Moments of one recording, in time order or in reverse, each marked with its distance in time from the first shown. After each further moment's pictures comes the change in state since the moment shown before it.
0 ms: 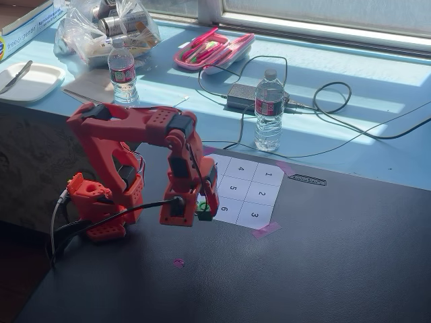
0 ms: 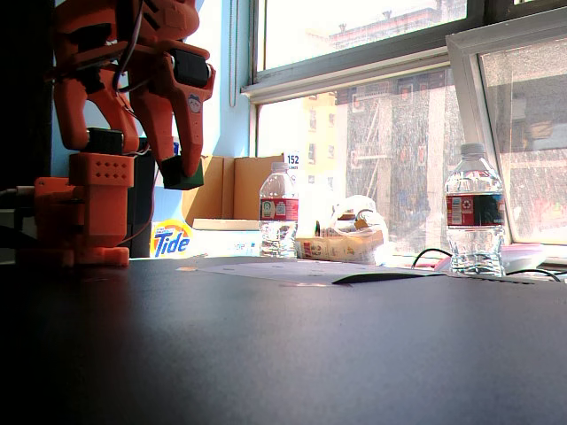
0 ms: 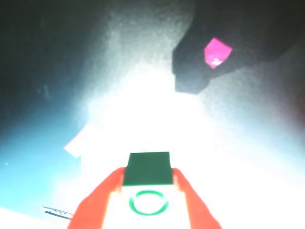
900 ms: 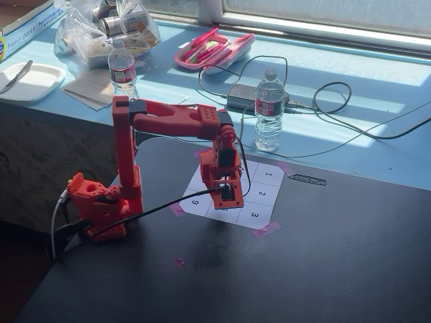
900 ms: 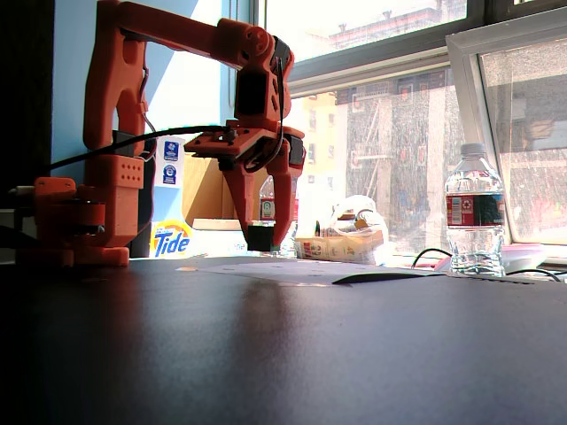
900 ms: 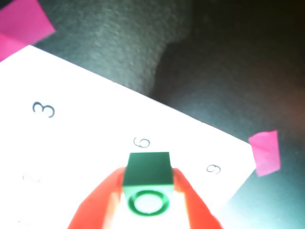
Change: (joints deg) arm -23.9 -27.0 -8.0 -8.4 5.2
